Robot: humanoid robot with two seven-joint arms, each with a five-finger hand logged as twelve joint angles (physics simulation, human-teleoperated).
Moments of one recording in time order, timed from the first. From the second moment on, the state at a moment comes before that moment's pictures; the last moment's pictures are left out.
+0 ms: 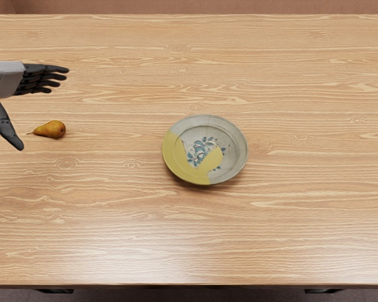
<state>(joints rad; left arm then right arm) -1.22 1.16 -0.19 -1.35 0.57 -0.61 -0.05 -0.07 0.00 0.02 0.13 0.06 0.17 -0.41</state>
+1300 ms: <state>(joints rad) -1.18 0.77 -0.19 -1.41 1.07 -0.21 0.61 -0.07 0.00 0.02 0.13 0.06 0.17 -0.41</state>
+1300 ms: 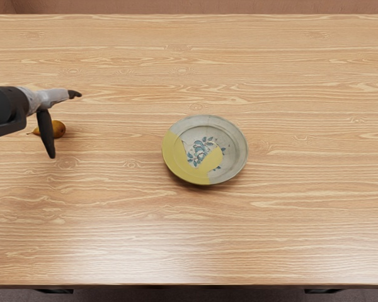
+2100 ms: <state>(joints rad) -1.14 0.59 -0.12 -1.09 1.18 -0.06 0.61 -0.07 0.00 0.02 0.13 0.06 0.17 -0.41</state>
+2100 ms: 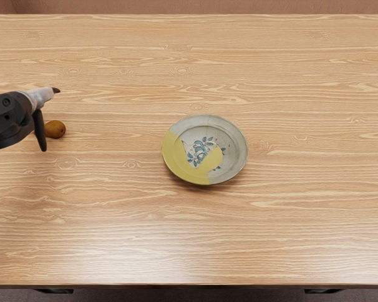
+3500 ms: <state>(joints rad) -1.12 0.48 -0.01 -0.98 1.19 0.08 0.61 -0.07 0.00 0.02 0.13 0.06 0.17 -0.41</state>
